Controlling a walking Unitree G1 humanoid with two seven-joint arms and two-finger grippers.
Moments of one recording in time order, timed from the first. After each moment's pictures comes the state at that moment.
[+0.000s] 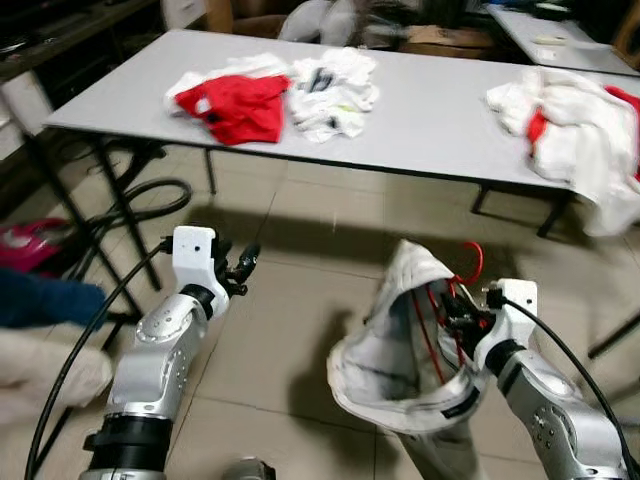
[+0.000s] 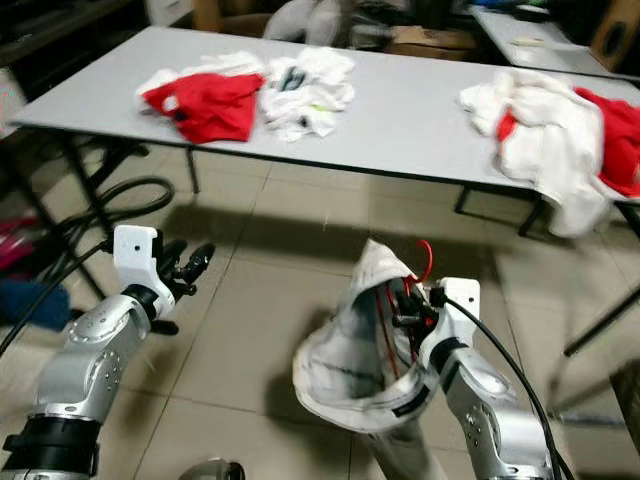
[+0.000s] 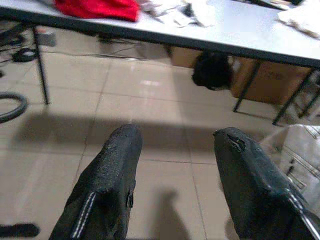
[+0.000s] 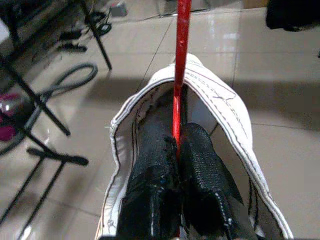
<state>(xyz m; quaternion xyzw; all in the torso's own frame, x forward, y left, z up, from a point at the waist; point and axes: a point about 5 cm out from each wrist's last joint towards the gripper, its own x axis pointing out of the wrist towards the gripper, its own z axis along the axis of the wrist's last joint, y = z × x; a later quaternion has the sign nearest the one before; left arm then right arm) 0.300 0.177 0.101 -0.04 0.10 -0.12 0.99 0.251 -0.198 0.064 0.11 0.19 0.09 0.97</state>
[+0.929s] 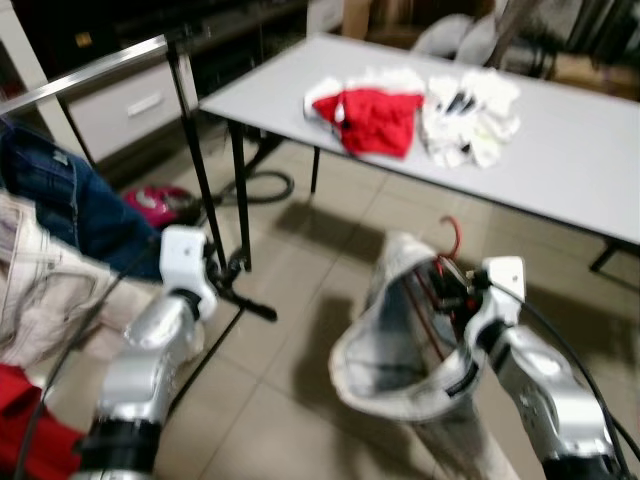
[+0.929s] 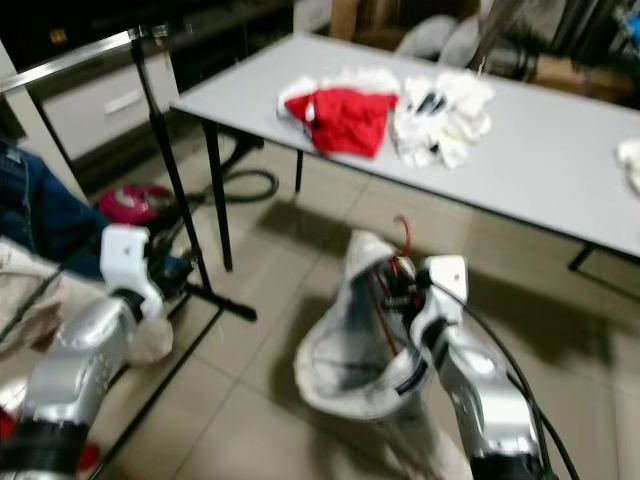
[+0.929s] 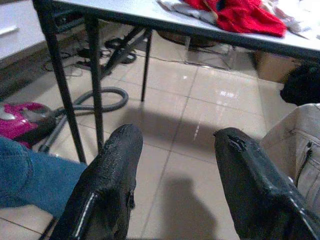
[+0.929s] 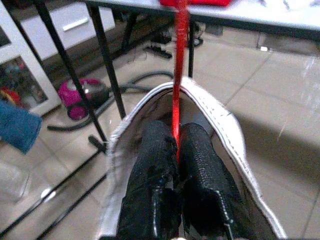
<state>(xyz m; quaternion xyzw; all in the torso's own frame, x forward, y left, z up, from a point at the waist) 0.299 0.186 0.098 -0.02 0.10 -0.10 0.99 0.272 -0.189 0.081 0.06 0.13 0.13 0.98</state>
